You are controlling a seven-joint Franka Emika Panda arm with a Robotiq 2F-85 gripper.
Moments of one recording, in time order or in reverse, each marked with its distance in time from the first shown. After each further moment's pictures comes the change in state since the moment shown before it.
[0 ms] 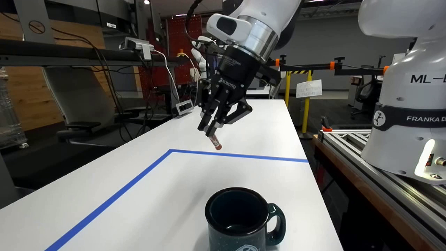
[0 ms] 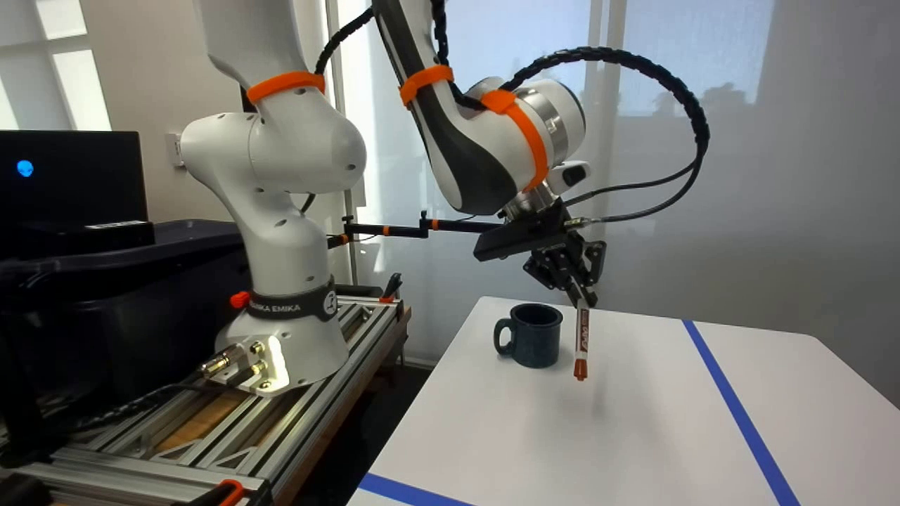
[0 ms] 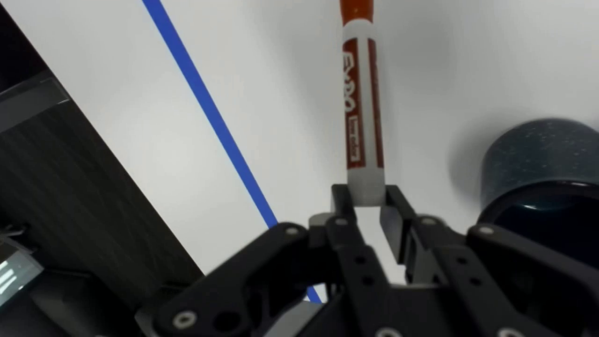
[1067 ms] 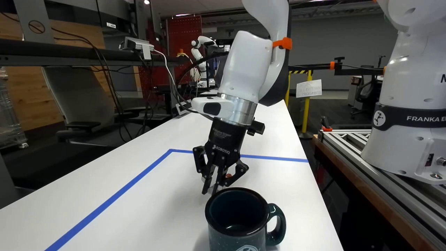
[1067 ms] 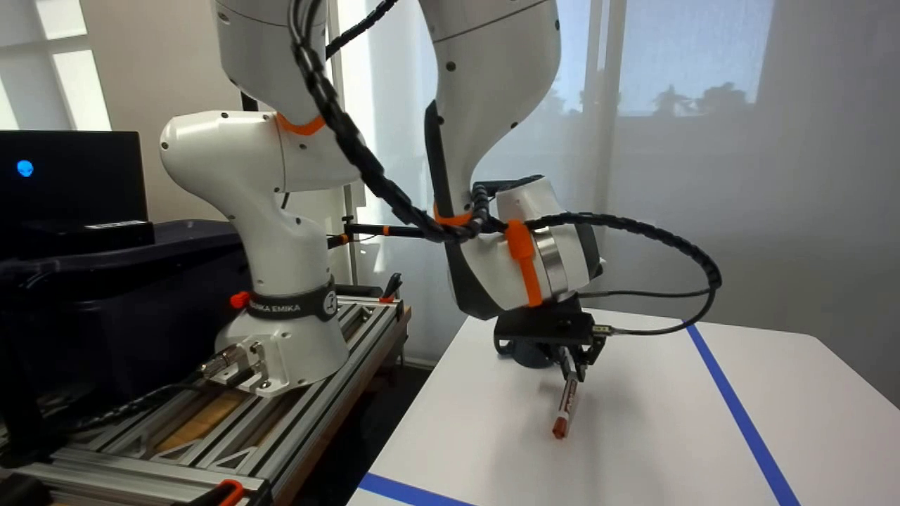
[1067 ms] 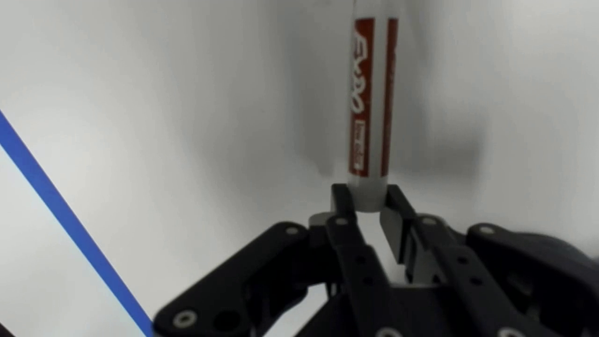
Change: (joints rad) arm 0.747 0.510 -0.792 0.152 0.169 -0.222 -0.504
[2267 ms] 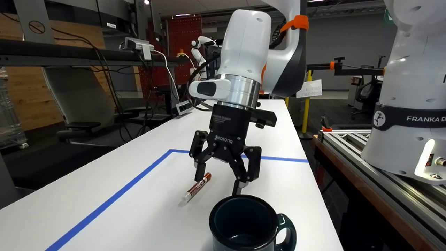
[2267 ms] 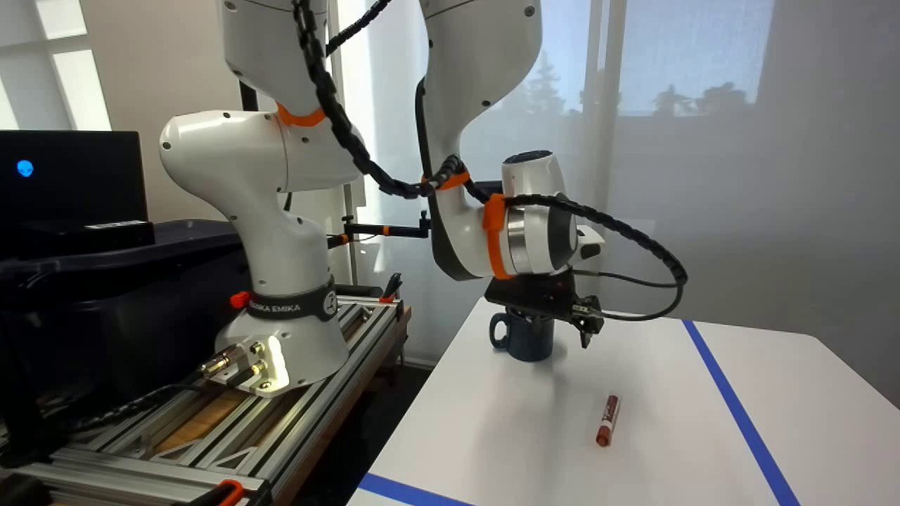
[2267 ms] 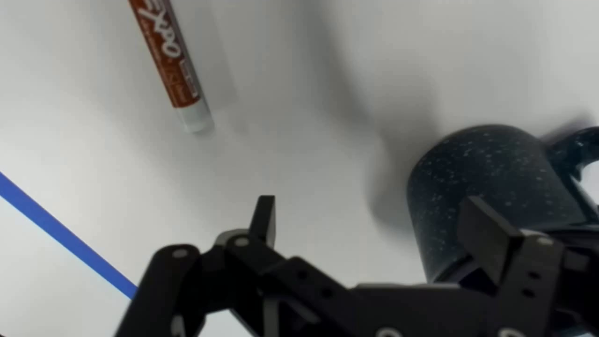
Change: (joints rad) arm 0.066 -0.136 -0.020 -0.114 0.460 0.166 -0.157
